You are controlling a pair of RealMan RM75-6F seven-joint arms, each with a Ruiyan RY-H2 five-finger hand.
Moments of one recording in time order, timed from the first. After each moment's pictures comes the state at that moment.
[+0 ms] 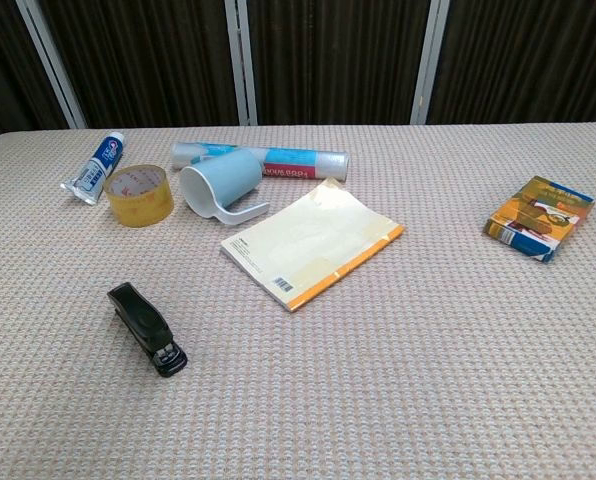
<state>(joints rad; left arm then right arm) -0.16 -1.27 -0.05 -1.42 1.54 1.48 0.09 0.10 -1.17 0.07 -1.60 -1.44 1.43 -0.20</state>
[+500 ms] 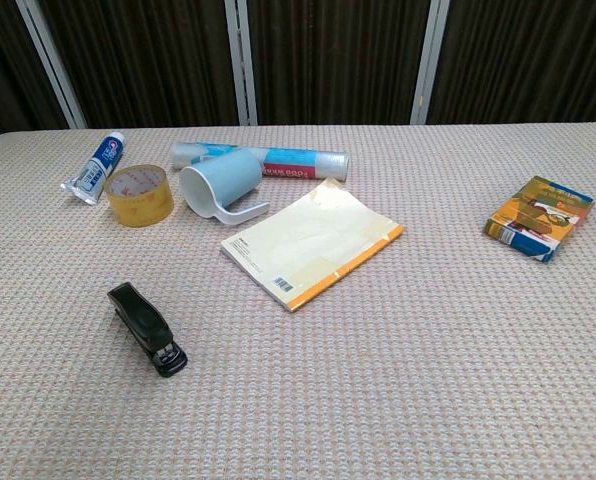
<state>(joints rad) -0.22 -1.31 -0.03 -1.43 1.57 1.40 0.08 0.10 -1.17 0.05 -1.60 -1.47 1.44 -0.20</state>
